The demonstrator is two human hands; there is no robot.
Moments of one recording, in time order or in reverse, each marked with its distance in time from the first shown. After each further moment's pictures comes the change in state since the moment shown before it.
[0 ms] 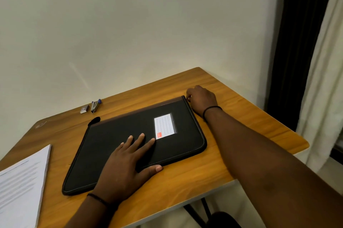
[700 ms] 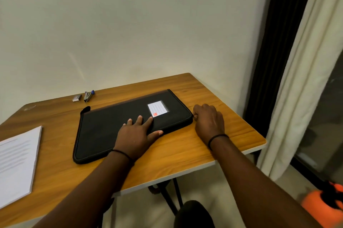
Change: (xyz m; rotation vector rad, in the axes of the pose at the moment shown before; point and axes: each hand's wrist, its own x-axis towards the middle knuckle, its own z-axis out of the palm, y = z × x) left_hand 0.043 0.046 -0.002 0.094 0.056 -0.155; right_hand -0.123 0.005 -0.052 -0.103 0.143 0.071
